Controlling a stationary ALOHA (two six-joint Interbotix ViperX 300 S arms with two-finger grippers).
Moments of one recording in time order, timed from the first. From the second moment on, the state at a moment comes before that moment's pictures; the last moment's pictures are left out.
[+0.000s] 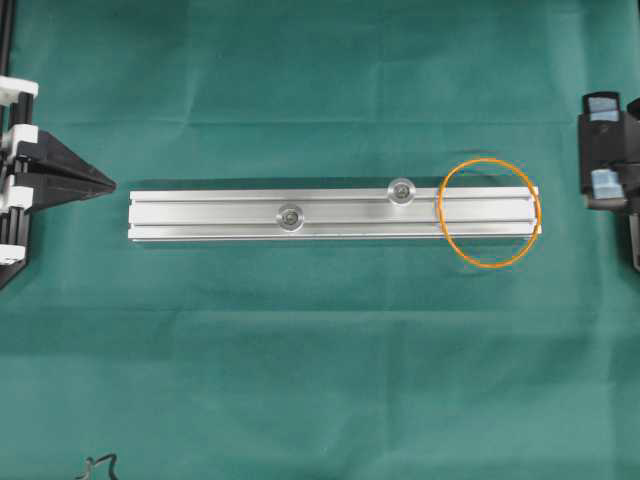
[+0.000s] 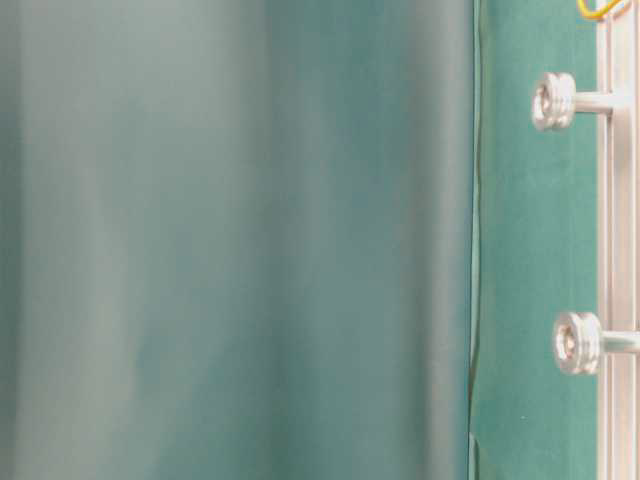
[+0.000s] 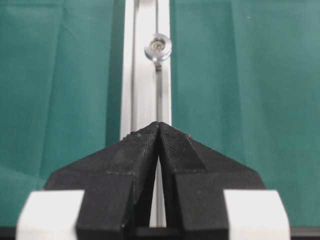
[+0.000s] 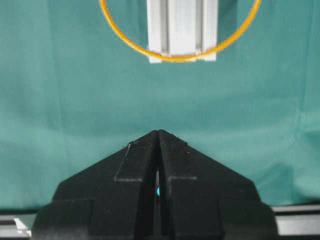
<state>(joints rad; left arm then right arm) 0.00 -0.95 0.97 0.03 0.53 -0.01 0.00 -0.69 0.78 -0.02 1.28 0.21</state>
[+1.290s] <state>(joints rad) -0.01 -0.95 0.96 0.03 0.53 -0.01 0.00 -0.68 0.78 -0.06 1.34 0.14</state>
